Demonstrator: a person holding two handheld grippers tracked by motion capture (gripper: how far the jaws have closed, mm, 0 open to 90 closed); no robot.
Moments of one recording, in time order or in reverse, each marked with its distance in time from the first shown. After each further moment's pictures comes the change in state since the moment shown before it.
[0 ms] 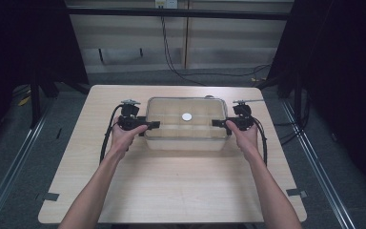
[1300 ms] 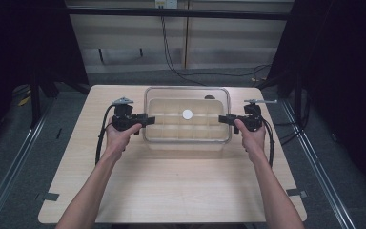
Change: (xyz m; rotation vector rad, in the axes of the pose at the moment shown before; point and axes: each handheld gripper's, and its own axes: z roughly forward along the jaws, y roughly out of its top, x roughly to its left) left arm -0.008 0.001 -0.029 -0.115 -0.012 0.033; right arm -0.005 -0.004 -0.030 -0.130 0.085 0.022
